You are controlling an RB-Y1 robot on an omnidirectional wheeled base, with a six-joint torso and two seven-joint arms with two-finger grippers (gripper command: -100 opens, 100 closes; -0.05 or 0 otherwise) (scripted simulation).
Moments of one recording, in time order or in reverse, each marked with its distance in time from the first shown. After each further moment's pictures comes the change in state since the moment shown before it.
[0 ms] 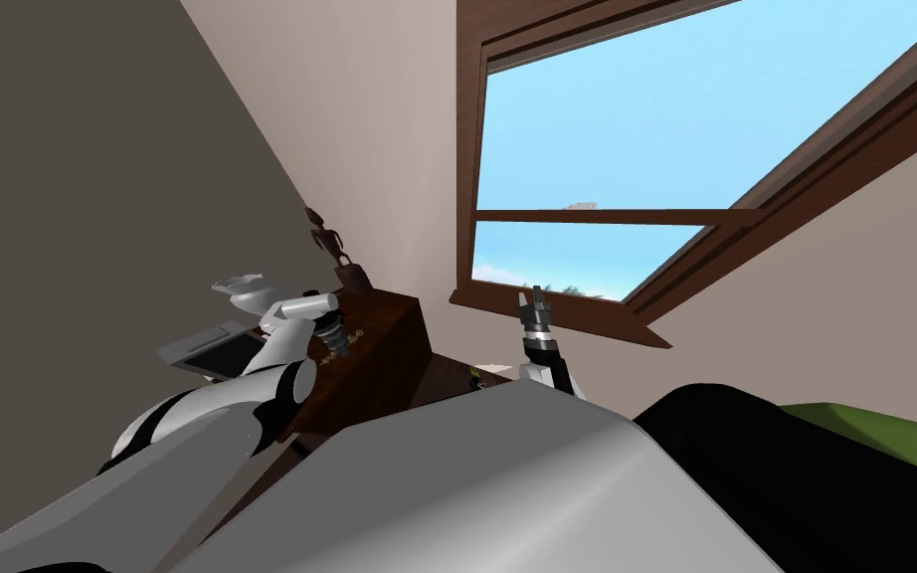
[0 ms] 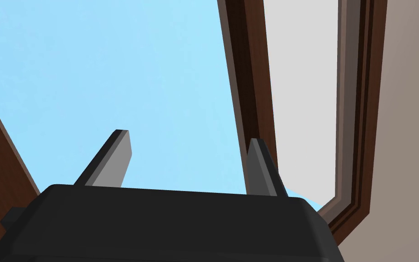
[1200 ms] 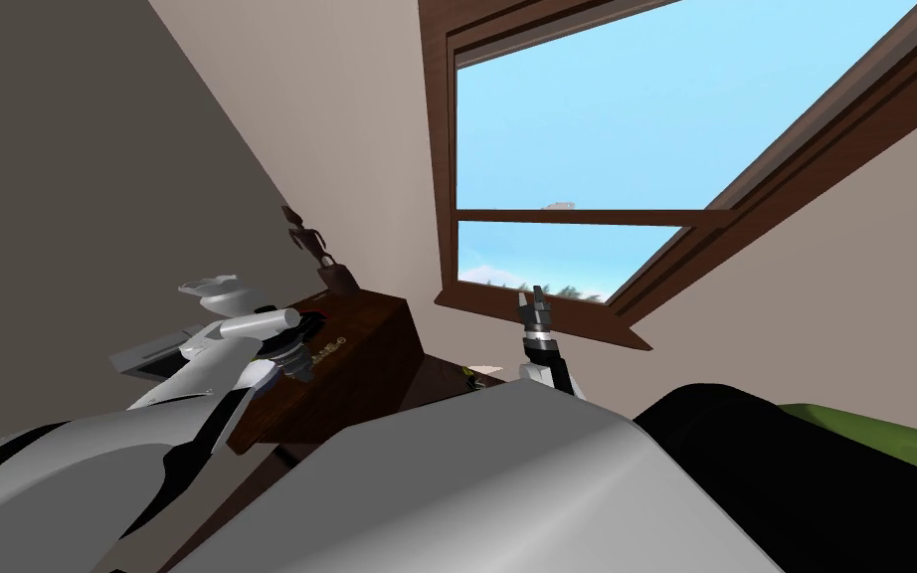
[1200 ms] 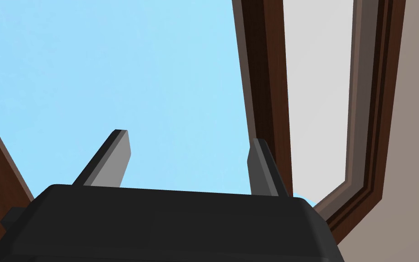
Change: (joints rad) left arm 0.107 0.273 -0.261 0.119 0.360 -0.096 -0.033; right arm 0.000 0.000 0.000 0.000 0.000 0.000 0.000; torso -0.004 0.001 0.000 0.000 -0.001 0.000
